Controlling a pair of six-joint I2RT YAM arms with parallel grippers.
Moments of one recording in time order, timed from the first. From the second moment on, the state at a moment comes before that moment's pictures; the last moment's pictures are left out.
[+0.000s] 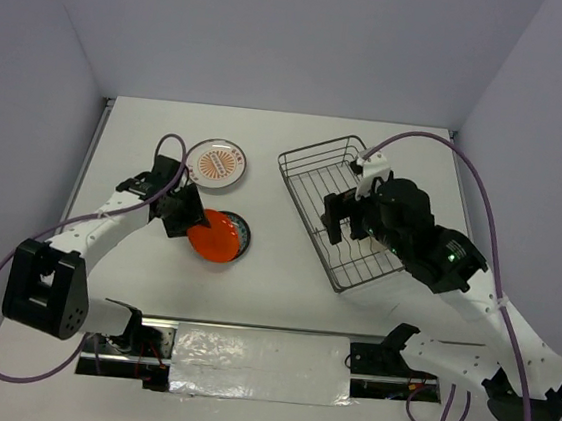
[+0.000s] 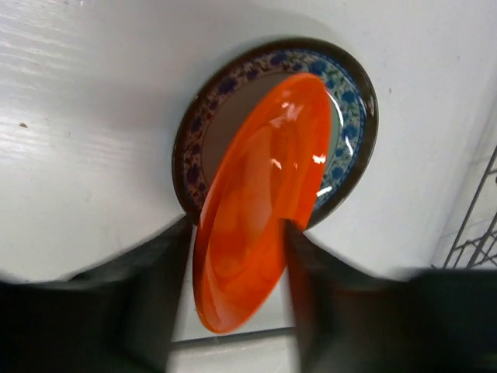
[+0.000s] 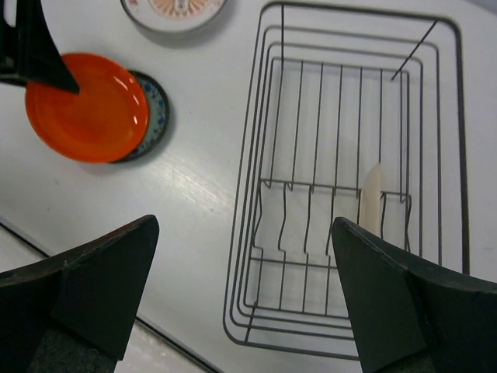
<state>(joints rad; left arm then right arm) -0.22 1.32 0.89 -0.64 0.12 -0.71 0.75 0.92 1.23 -0.74 0.20 0.10</state>
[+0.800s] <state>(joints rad) -0.22 1.39 1.11 -0.90 0.00 -0.65 0.33 1.23 1.16 -0.92 0.10 0.06</state>
